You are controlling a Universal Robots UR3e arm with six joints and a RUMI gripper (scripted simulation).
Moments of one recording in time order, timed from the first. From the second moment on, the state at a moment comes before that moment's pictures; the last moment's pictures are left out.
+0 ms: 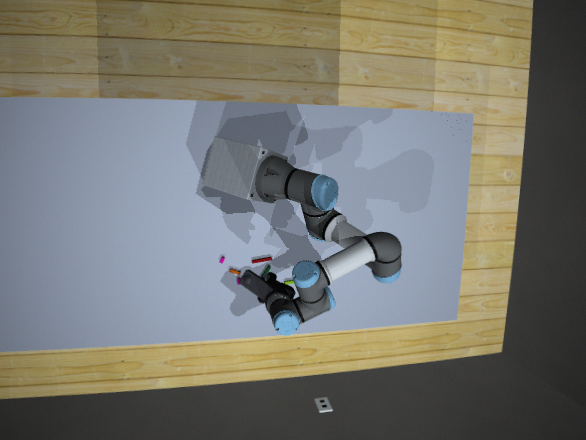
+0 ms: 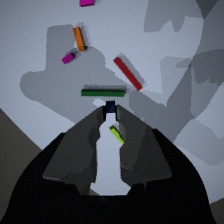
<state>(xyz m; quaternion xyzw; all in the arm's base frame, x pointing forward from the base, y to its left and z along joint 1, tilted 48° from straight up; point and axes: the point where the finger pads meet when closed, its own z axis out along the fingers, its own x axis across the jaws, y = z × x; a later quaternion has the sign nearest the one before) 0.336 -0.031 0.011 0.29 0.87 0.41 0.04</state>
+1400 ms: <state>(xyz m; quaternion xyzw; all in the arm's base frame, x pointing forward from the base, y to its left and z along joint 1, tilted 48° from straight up) 0.304 0.039 0.058 0.23 0.88 0.40 0.07</state>
